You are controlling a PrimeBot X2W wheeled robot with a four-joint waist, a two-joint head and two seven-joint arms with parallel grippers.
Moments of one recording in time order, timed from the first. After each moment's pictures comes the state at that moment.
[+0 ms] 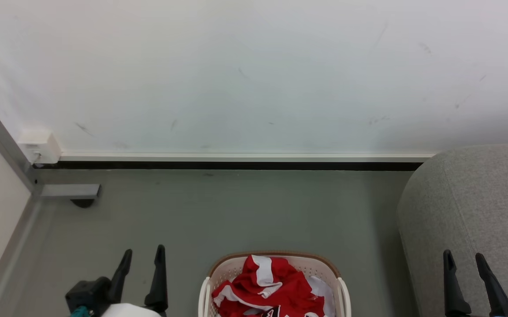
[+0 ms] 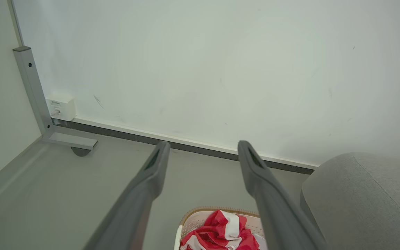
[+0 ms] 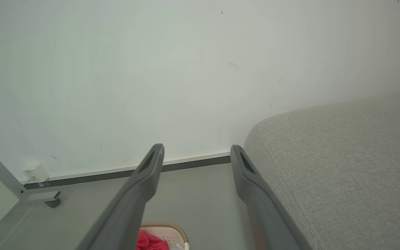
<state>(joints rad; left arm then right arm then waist) -0.04 0.11 -0.15 0.18 -0.36 0.06 -0.18 0.00 -0.04 -0.06 0.22 0.34 0.13 -0.18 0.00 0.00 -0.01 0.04</state>
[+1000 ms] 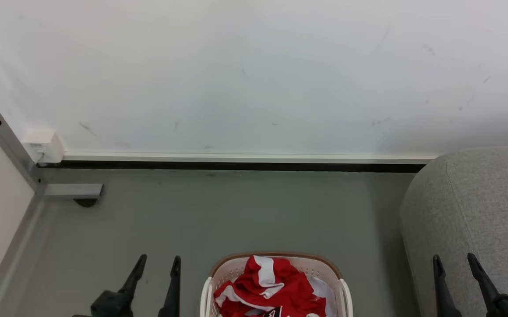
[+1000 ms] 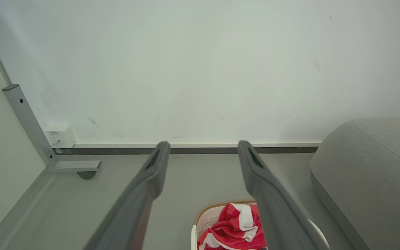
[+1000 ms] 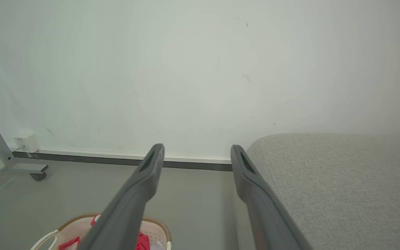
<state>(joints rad) -0.02 0.10 -0.17 0.21 -0.15 0.03 -0.24 0.01 -0.05 -0.04 0.22 0.15 0.13 -0.24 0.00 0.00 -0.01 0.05</state>
